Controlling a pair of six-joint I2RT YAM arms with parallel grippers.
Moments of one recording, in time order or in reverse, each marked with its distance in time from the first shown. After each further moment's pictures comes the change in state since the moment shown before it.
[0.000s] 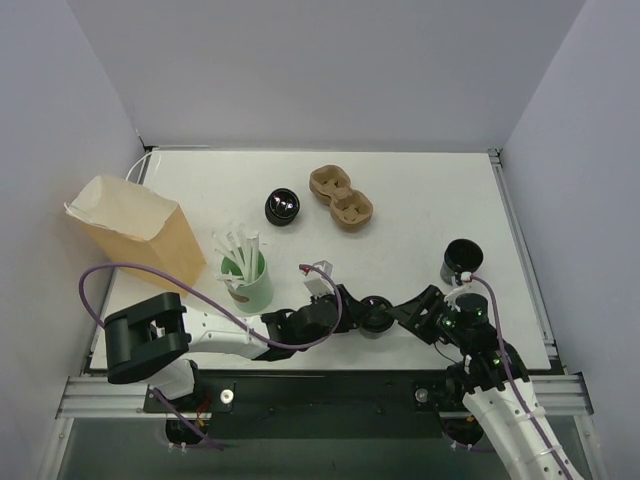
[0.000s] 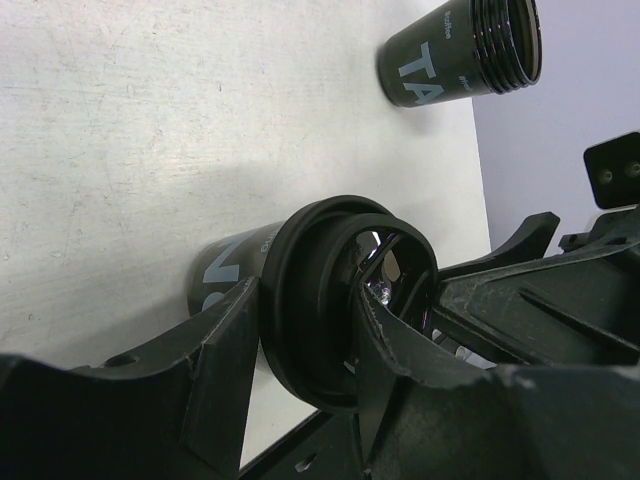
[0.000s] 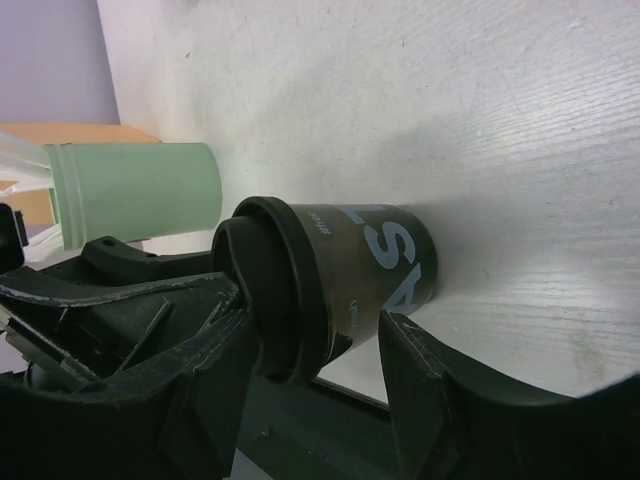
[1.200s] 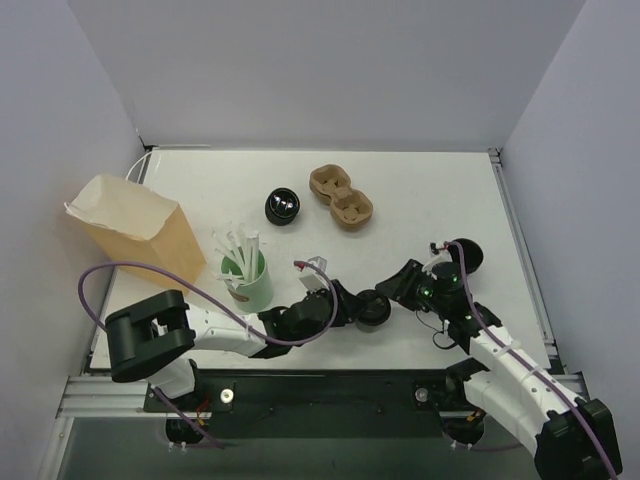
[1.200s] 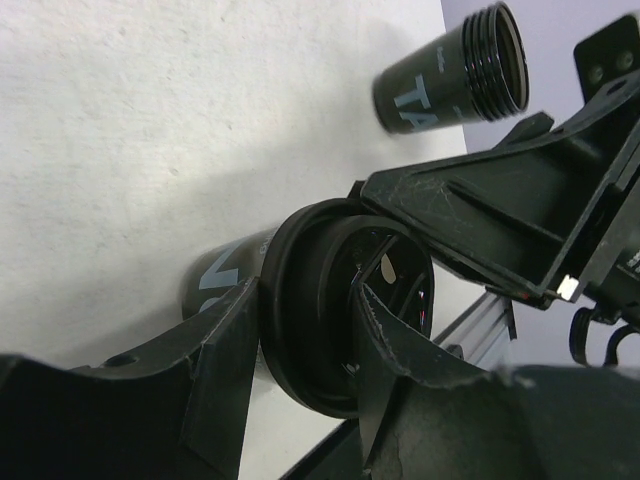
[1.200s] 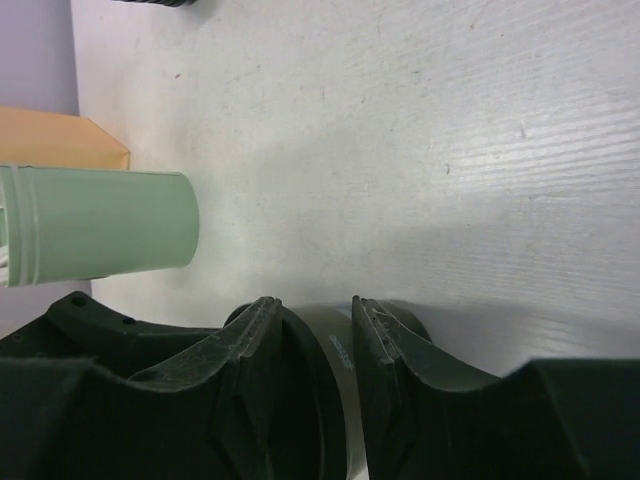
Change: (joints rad) left arm 0.061 0.006 -0.060 0.132 0.023 0.048; right arm 0.070 0.517 0.005 0.592 0.069 -0.116
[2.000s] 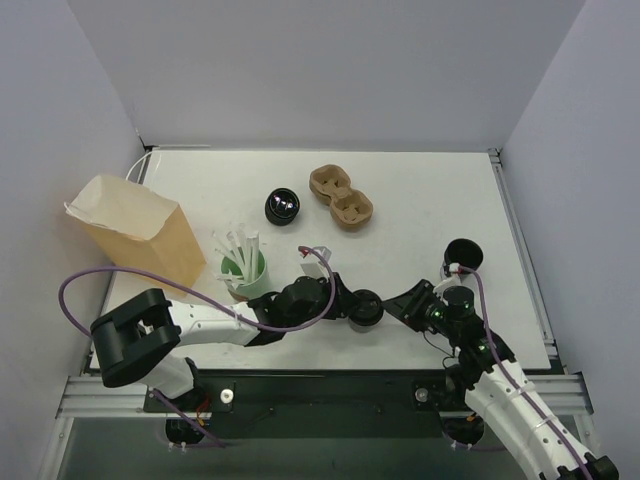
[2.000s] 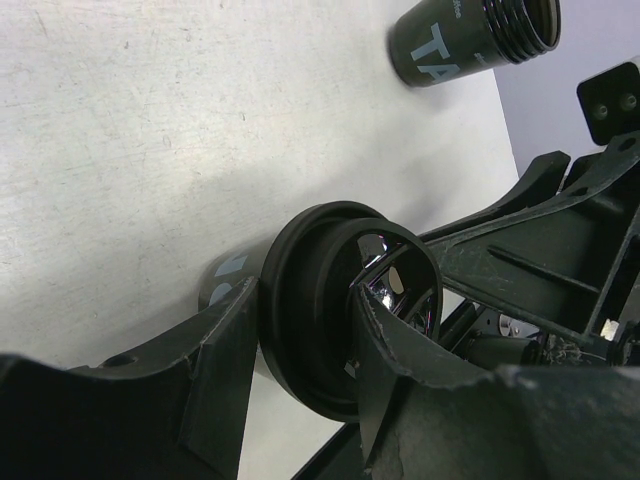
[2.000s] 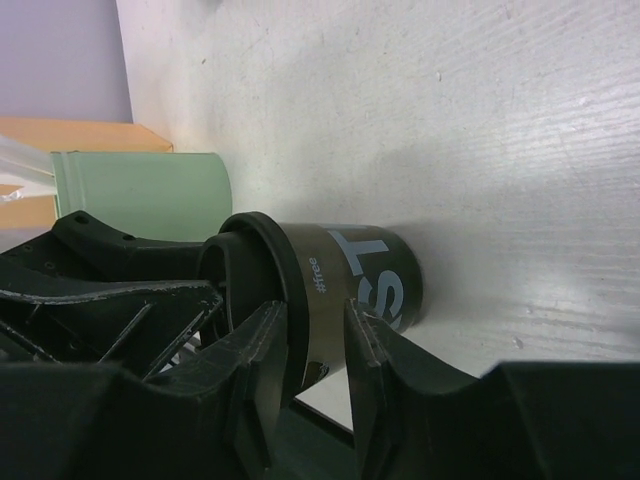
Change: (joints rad) left arm 0.102 -0.058 0.040 -0.134 0.236 0.181; right arm 0.006 -0.352 -0.091 -0.277 -0.017 0.153
